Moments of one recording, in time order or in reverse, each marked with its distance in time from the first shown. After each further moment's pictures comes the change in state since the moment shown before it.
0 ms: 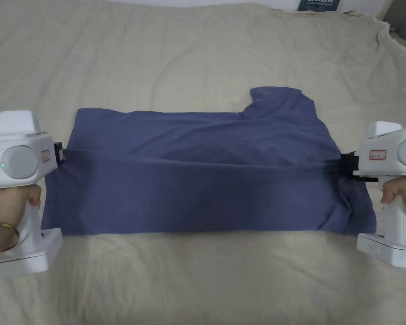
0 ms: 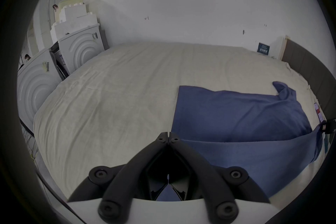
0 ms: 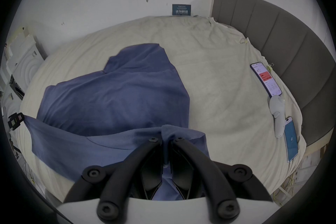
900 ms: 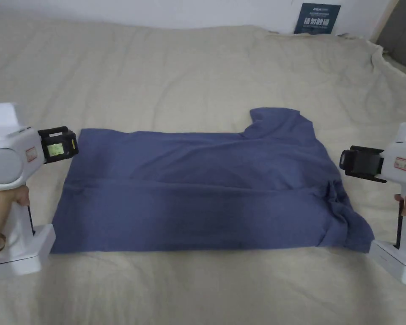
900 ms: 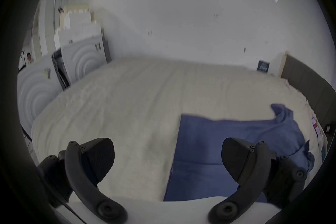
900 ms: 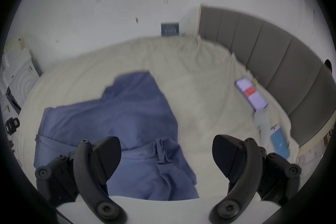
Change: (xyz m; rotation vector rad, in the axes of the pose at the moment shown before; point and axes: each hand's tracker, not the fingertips) left arm -0.021 0.038 0.054 0.219 -0.021 0.043; right arm 0.011 0.007 0.082 0.278 -0.053 -0.037
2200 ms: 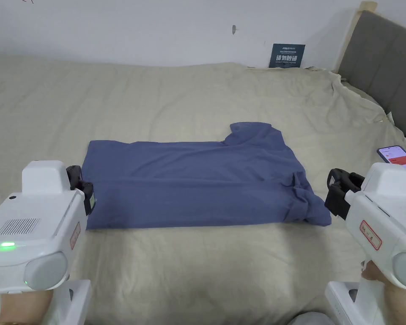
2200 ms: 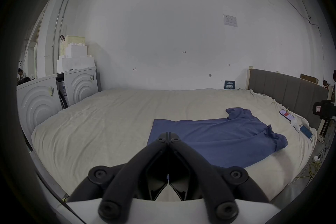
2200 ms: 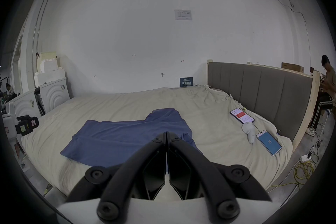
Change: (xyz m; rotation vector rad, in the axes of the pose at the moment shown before) left arm 0.025 -0.108 0.195 0.249 -0.146 -0.055; right arm -0.012 -0.132 0.178 0.379 0.141 0.002
